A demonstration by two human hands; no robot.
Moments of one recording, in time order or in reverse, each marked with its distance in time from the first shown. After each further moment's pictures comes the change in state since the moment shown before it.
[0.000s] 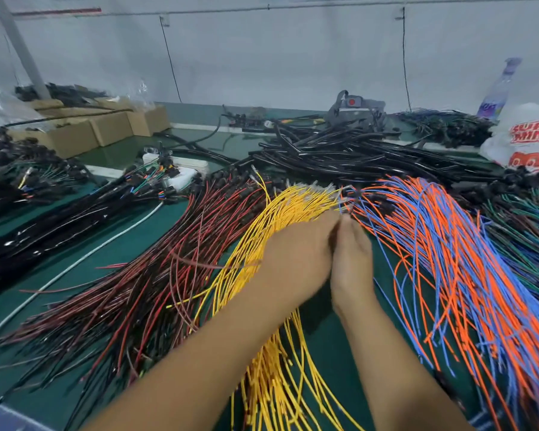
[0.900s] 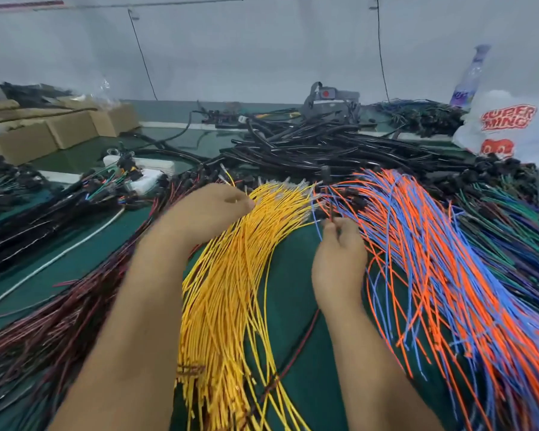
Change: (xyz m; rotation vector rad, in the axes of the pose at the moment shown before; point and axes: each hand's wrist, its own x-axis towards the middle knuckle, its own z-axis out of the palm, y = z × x) left_hand 0.041 -0.063 -0.051 -0.263 -0.319 -0.432; right_hand 0.018 0.007 -0.020 -0.343 0.182 -0.007
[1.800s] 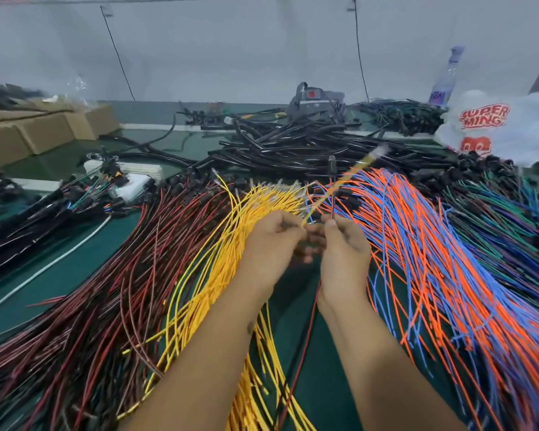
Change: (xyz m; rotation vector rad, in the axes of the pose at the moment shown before) left_hand -0.007 0.036 0.088 -0.962 -0.017 -0.027; right_hand 0.000 -0.009 0.004 0.542 0.029 0.162
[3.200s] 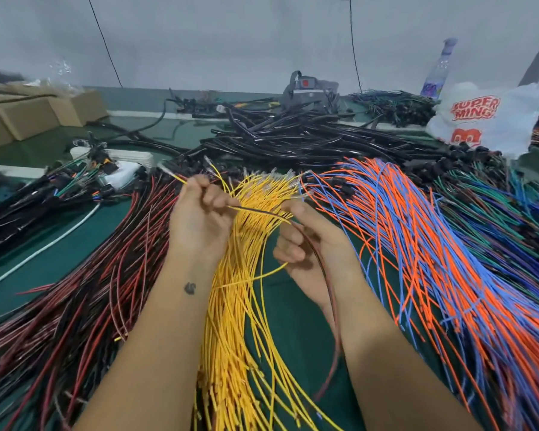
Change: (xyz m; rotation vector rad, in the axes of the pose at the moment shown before) left_hand 0.023 0.004 -0.064 -0.891 0.156 0.152; right_hand -0.012 -0.020 -0.002 0.376 -0.651 0.448
